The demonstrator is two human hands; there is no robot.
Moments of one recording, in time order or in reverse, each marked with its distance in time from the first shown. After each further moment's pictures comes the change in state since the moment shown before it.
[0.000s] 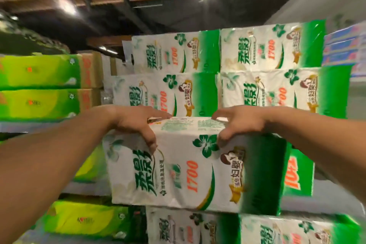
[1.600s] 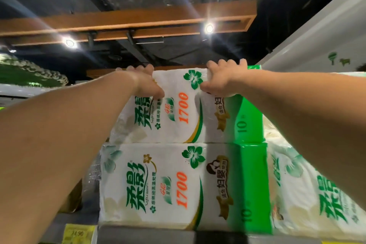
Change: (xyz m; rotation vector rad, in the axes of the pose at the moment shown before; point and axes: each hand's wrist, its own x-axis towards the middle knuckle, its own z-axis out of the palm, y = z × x) left_hand 0.160 -0.085 -0.258 0.372 0.670 -0.486; right_hand 0.284 -0.087 -0.210 -0.506 0.704 0.135
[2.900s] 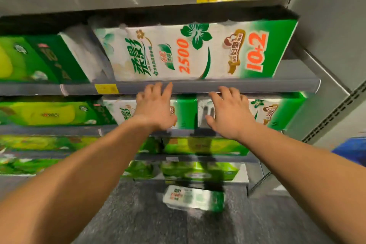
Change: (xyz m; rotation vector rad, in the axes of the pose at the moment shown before) left_hand -0.470 0.245 0.322 -0.067 -0.604 0.243; right_hand -0.557 0.157 0.267 0.244 -0.610 -0.044
